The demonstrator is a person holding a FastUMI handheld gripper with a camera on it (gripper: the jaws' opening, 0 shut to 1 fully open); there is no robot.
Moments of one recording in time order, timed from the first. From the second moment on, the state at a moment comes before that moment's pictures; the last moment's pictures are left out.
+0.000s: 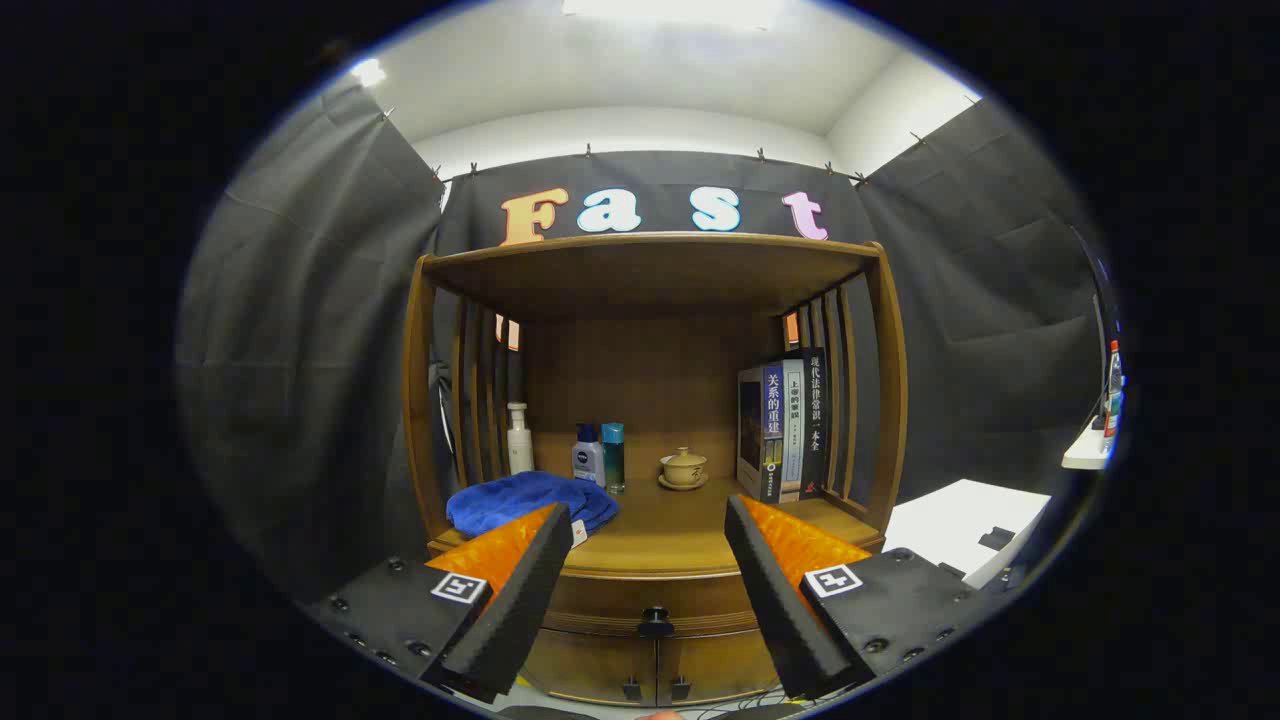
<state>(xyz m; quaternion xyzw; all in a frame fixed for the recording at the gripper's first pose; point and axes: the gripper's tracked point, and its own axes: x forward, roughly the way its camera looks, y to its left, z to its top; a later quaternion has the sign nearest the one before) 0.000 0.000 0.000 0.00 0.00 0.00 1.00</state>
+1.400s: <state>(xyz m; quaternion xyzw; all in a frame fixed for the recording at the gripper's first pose) 0.006 0.004 -0.004 0.00 0.00 0.01 1.00</state>
